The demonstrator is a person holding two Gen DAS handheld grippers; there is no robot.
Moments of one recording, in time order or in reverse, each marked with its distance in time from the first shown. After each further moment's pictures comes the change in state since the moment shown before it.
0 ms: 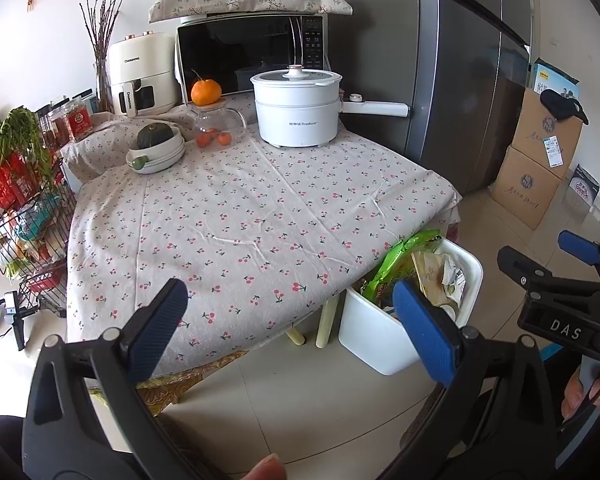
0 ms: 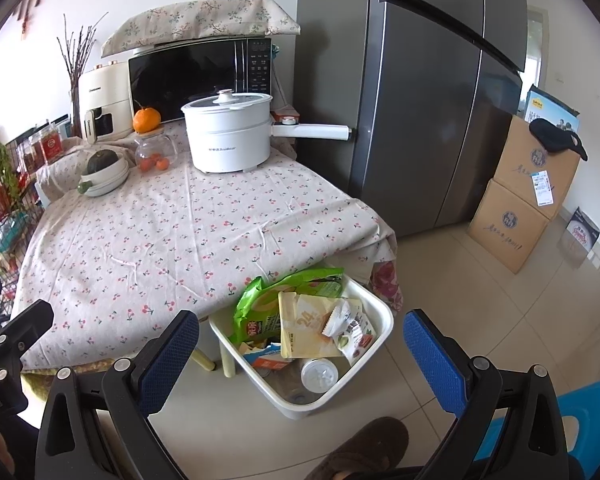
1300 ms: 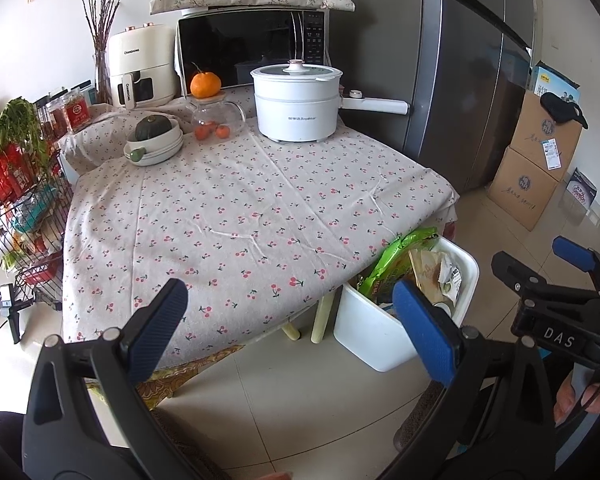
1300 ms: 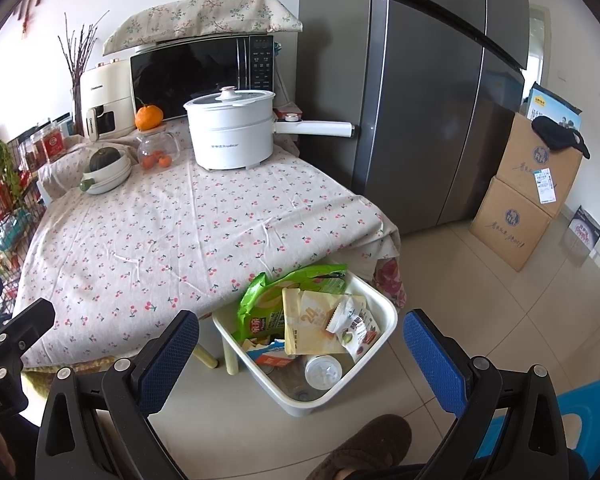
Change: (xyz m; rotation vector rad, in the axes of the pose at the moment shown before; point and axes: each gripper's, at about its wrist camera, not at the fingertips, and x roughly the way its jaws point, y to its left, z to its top) left arm 0.001 0.008 0.003 -0.033 0.027 -0.031; right arm 0.002 0.002 -0.003 -0.001 0.004 0.012
